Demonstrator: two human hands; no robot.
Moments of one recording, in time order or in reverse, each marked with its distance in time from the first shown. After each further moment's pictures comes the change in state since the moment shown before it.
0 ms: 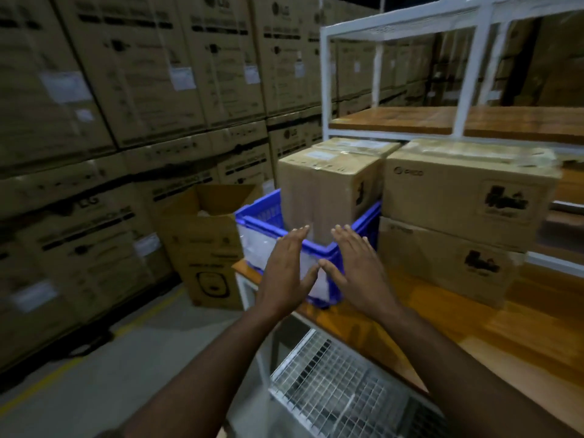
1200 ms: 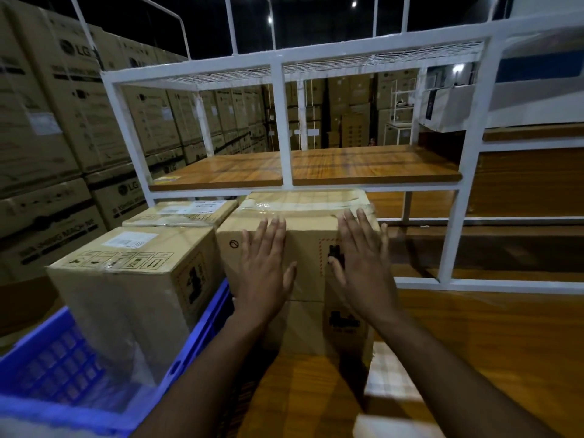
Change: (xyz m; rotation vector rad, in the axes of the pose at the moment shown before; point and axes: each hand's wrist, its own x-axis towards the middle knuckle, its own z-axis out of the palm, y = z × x) left_hand 0.224 0.119 0.214 0.140 -0.101 0.333; right_hand 0.039 0.225 -0.156 -0.740 0.354 0.387
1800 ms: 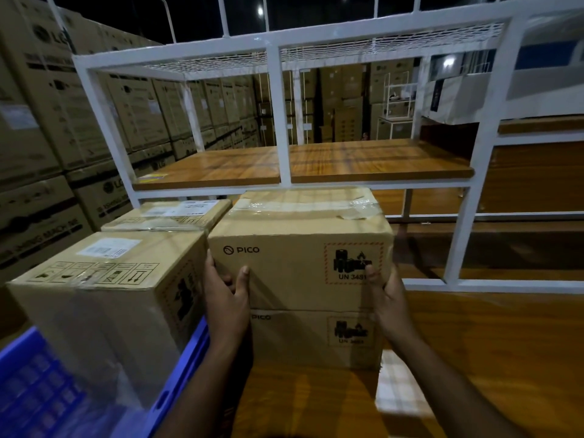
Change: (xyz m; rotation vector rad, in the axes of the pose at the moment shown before) left_hand -0.022 -0.047 0.023 -0.842 0.230 -0.698; right_hand -0.031 0.022 0.040 1.285 -0.073 0.624
